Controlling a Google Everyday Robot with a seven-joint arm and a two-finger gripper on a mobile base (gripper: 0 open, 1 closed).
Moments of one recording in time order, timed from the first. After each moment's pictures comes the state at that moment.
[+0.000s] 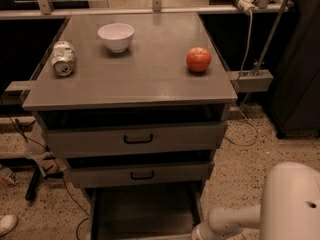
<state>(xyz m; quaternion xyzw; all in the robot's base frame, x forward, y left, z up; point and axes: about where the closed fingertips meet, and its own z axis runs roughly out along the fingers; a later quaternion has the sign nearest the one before) 0.371 -0.116 0.190 -0.36 0.90 0.24 0.05</state>
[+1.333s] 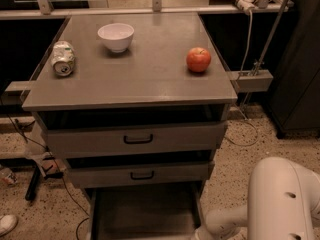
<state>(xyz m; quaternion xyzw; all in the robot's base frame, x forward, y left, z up) 0.349 -0.123 0.173 -0.35 0.91 0.24 0.00</state>
